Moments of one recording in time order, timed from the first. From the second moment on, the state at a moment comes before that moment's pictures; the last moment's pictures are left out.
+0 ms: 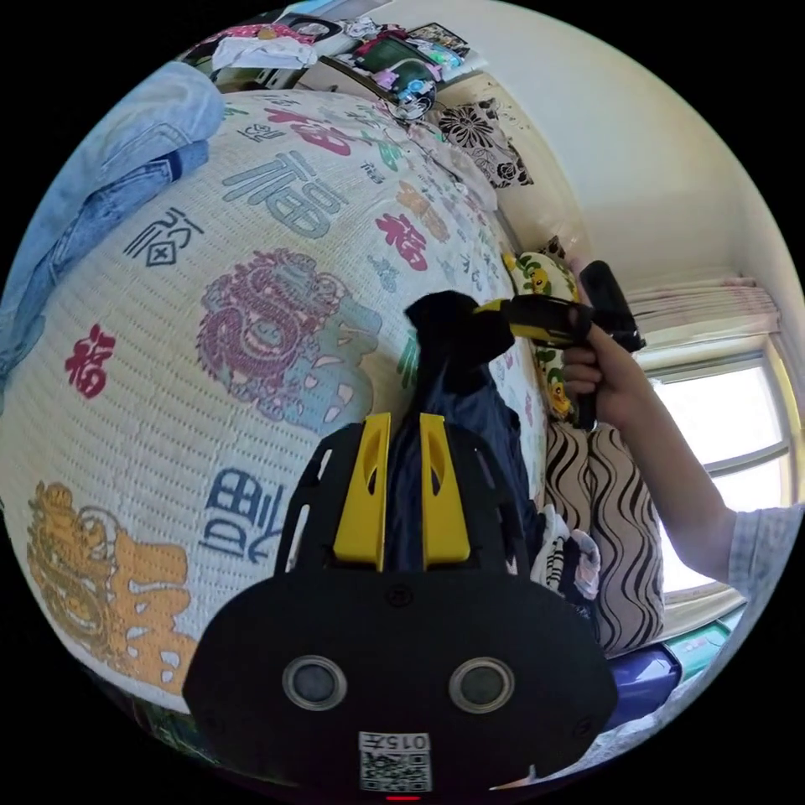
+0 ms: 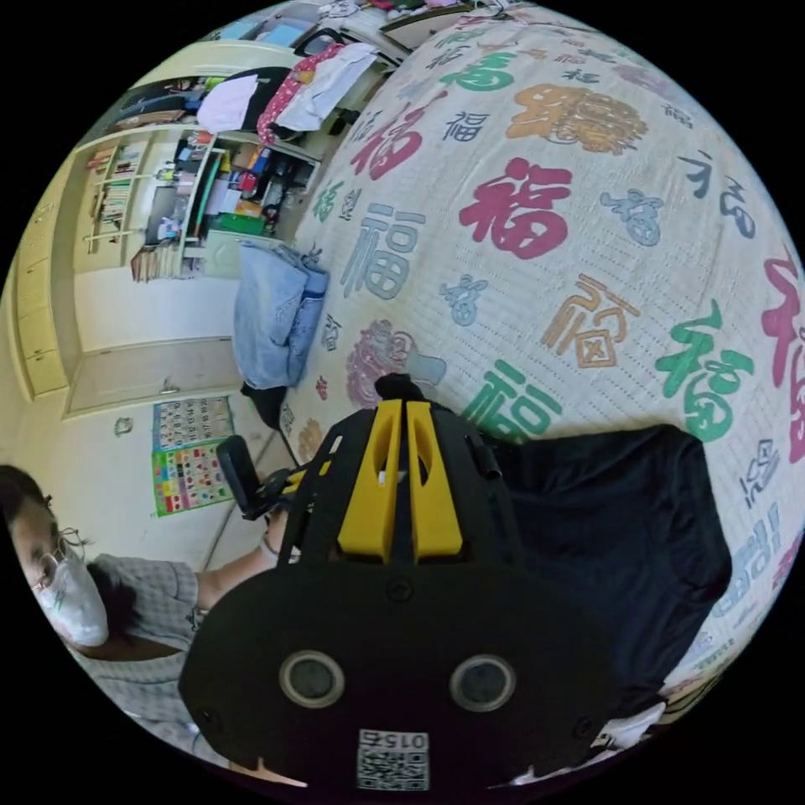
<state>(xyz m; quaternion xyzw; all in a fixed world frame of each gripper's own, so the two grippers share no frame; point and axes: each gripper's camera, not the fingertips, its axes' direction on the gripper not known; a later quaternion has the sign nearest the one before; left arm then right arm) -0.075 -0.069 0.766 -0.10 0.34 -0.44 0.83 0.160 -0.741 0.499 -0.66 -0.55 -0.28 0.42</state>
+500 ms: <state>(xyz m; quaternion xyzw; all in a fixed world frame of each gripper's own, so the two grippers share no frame) -0.133 -0.067 0.738 -0.08 0.21 -0.40 0.89 0.072 -0.740 0.495 -0.53 -0.52 -0.46 0.49</state>
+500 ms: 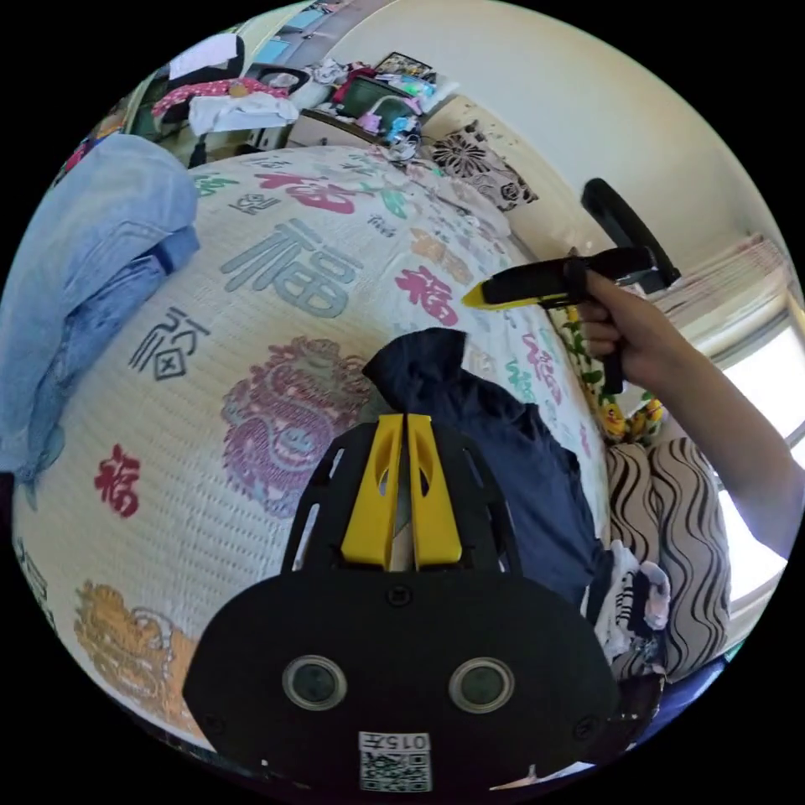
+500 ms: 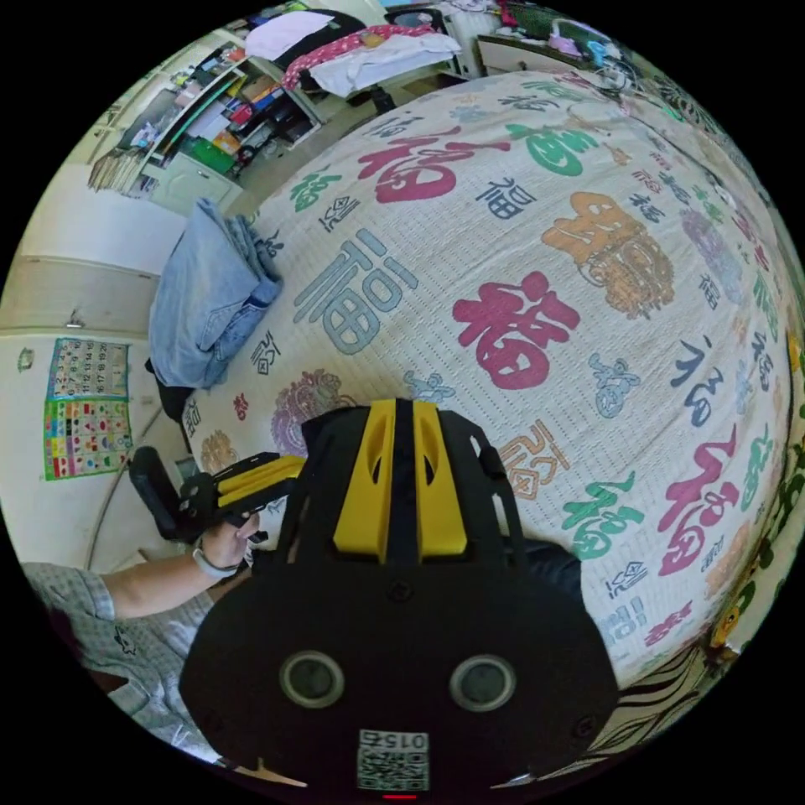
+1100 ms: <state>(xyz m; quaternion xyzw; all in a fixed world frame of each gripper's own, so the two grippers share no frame) -0.163 -0.046 0.690 -0.16 0.29 -0.36 0.87 0.187 -0.717 0.510 -0.57 -0.61 -0.36 0.41</state>
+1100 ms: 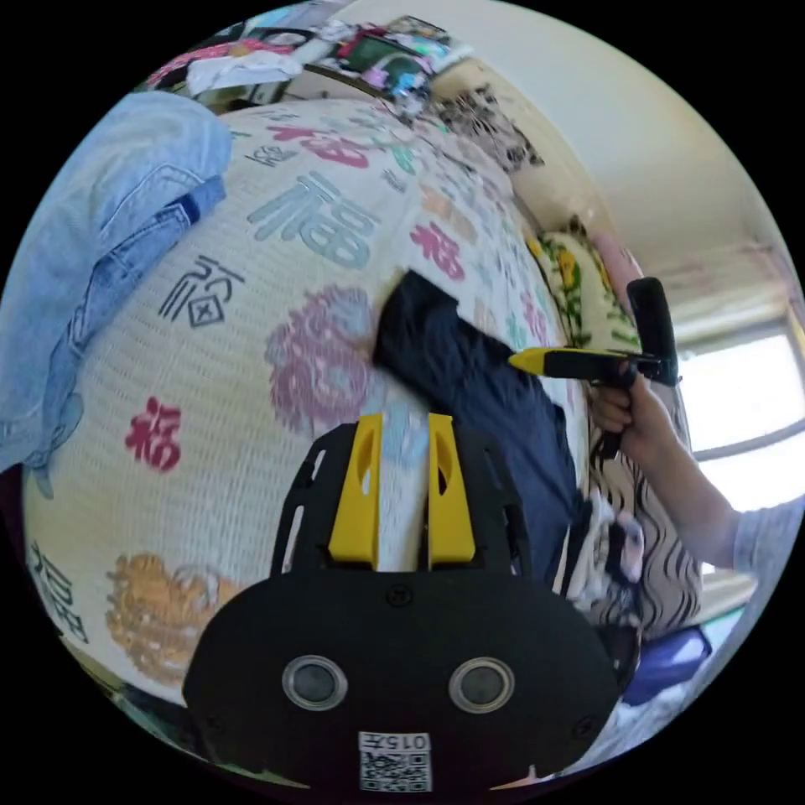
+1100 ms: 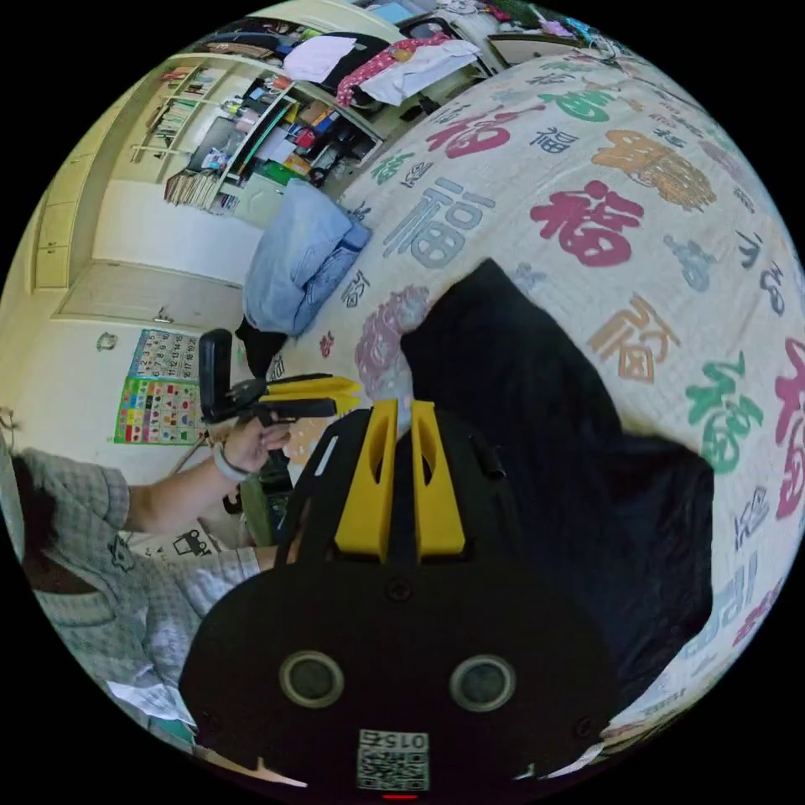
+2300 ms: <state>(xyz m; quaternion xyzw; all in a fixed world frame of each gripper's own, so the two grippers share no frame) -0.046 -0.016 0.571 -0.45 0.20 -0.19 0.85 0.758 -0.644 0.485 -0.83 -0.27 -0.08 0.48</state>
